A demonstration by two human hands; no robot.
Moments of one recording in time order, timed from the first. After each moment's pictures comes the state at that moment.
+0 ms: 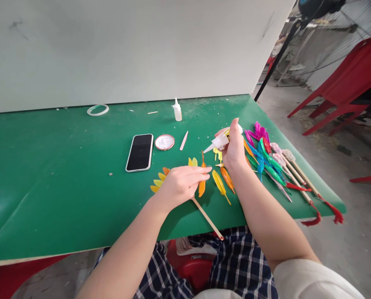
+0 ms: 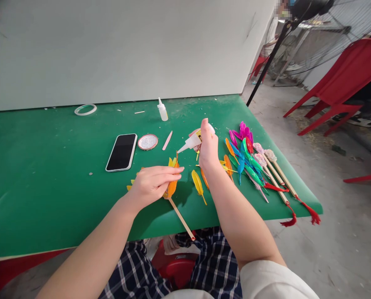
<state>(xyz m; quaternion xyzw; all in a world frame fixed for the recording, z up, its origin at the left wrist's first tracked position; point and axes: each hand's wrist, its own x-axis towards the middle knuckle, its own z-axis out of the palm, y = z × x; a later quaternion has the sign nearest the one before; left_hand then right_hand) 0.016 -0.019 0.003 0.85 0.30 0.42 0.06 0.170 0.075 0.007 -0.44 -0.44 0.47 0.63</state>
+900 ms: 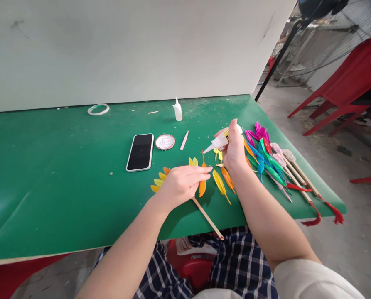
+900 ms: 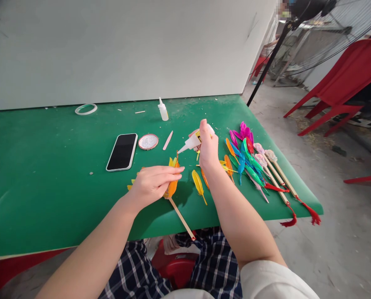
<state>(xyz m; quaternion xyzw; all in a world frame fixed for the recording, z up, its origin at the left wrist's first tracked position) 0.016 -0.020 0.004 0.85 0.30 0.42 0.06 0.171 0.073 0.005 -0.45 -0.47 0.44 0.61</state>
